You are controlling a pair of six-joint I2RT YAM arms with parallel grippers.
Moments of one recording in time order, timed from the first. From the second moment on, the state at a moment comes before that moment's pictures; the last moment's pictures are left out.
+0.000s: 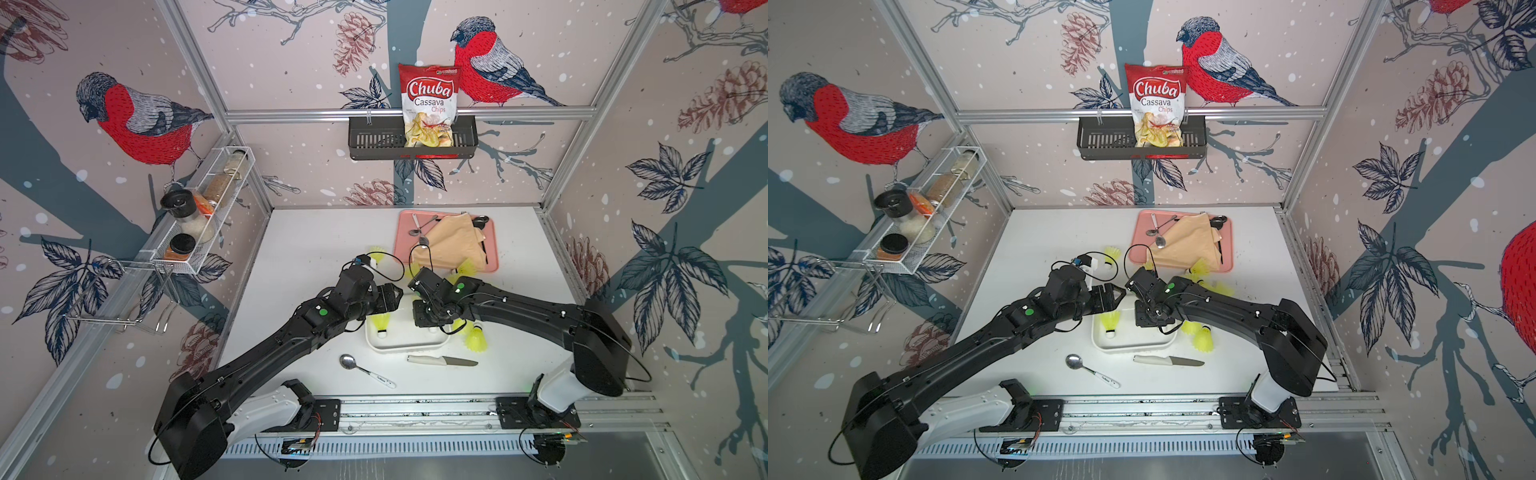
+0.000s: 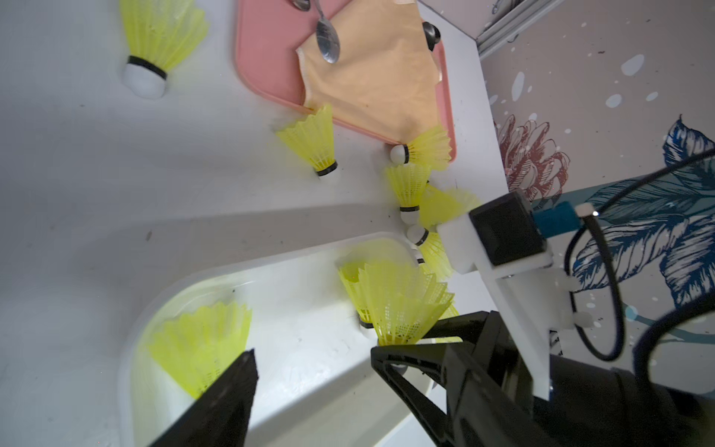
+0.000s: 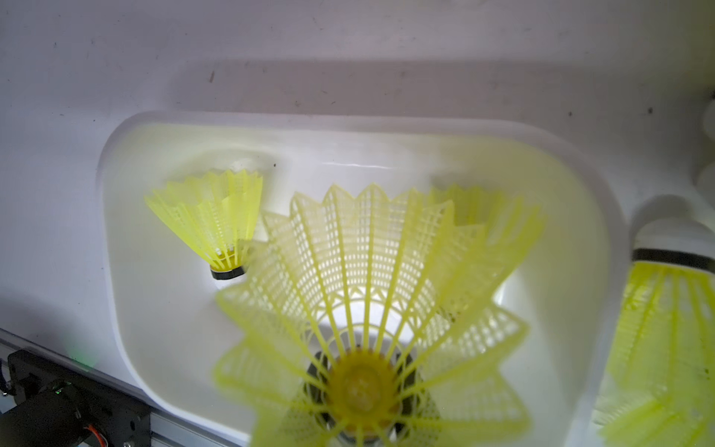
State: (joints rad) left arm -0.71 1.08 0.77 -0.37 0.07 -0.79; right arm 1.01 1.61 1.16 -0.73 0.02 0.78
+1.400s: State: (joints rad) left arm -0.71 1.01 0.67 -0.41 0.20 -0.77; right arm 0.97 1.86 1.23 -0.69 -0.08 0.73
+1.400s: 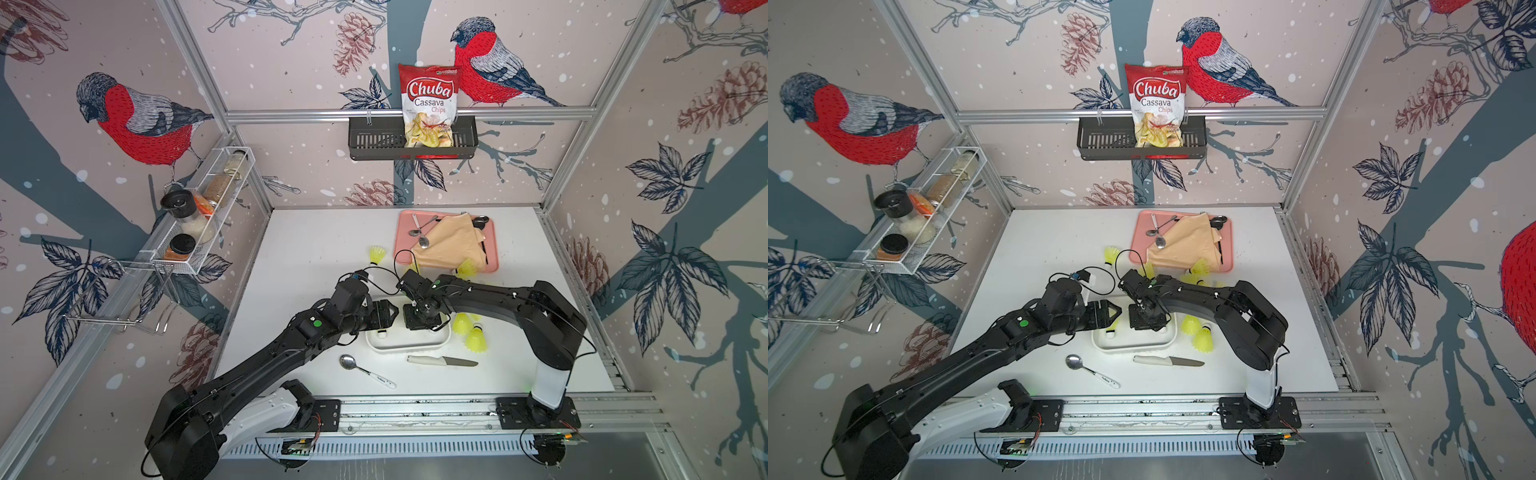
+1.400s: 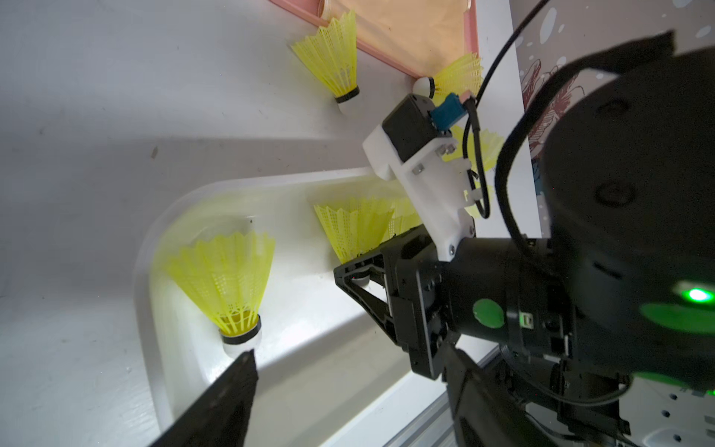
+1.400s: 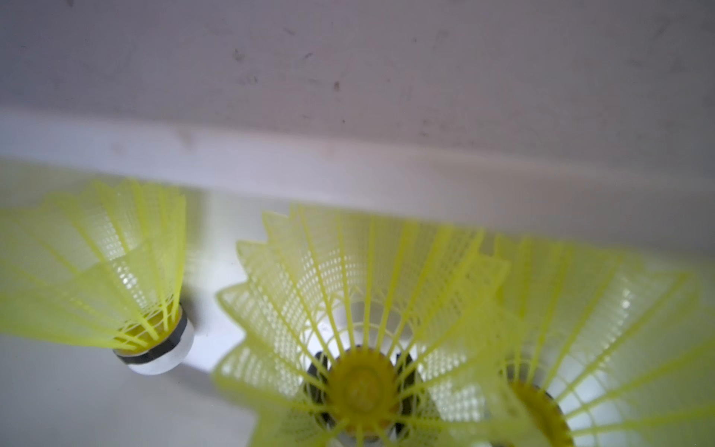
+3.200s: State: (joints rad) left arm -0.71 1.00 0.80 -0.42 0.23 -0.78; right arm 0.94 1.72 1.38 -0.86 -0.02 0.76
